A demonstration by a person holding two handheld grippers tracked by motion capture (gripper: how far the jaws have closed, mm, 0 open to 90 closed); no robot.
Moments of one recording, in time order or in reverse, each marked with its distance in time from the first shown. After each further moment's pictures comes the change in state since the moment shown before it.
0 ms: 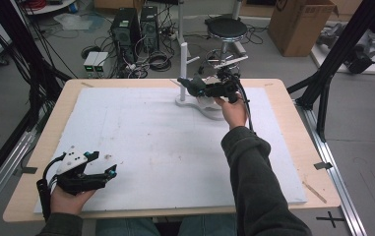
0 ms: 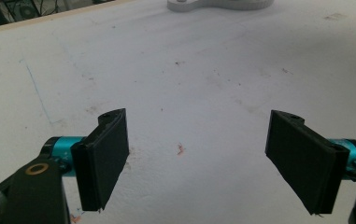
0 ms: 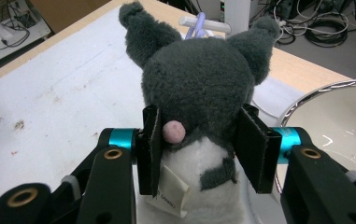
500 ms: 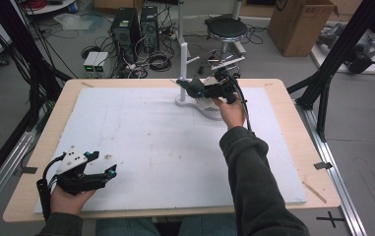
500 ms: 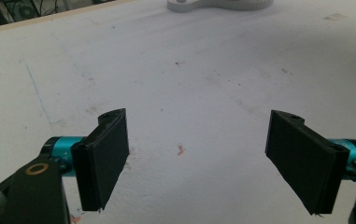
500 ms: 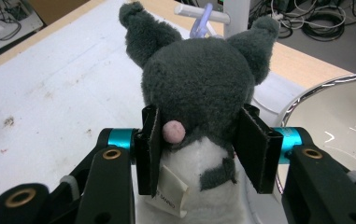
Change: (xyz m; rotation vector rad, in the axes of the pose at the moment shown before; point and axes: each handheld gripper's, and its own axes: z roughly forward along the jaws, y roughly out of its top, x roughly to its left) left arm 0.000 0.000 0.000 -0.001 0.002 -0.004; right arm 0.000 -0.001 0.009 0.028 -0.015 0.000
